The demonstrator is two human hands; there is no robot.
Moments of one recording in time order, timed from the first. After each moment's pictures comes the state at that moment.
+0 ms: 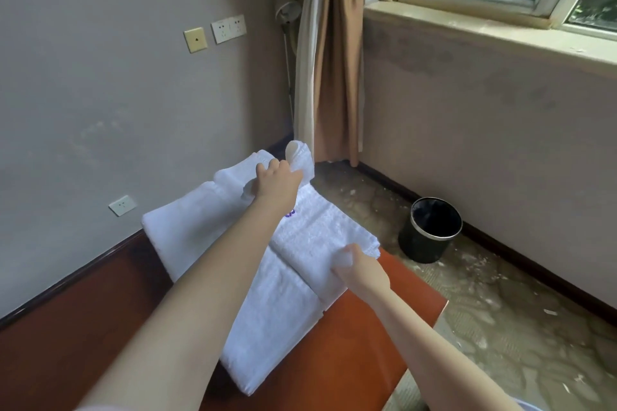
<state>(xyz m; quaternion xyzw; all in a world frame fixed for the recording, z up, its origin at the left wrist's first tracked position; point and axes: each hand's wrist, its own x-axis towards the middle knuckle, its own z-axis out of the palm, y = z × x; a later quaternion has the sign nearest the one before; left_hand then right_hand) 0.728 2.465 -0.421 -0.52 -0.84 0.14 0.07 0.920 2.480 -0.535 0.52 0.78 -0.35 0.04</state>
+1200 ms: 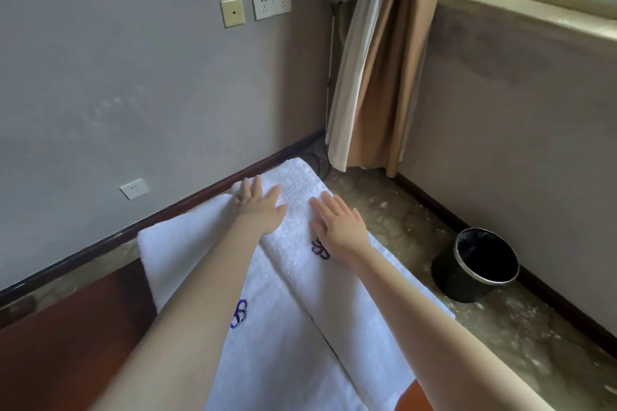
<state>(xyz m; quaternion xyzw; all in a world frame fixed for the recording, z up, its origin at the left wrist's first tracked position) 0.548 2.483 -0.560 -0.37 -0.91 0.03 -0.16 0.718 2.582 -0.581 0.24 0.95 -0.19 -0.08</state>
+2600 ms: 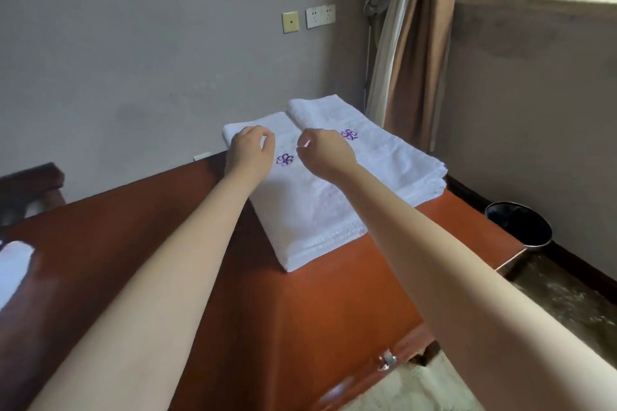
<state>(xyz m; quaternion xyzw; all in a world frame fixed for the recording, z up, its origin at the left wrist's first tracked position) 0.722 2.261 -0.511 -0.30 -0.88 -0.36 0.11 0.815 2.382 -0.510 0.21 0.92 -0.26 -0.21</state>
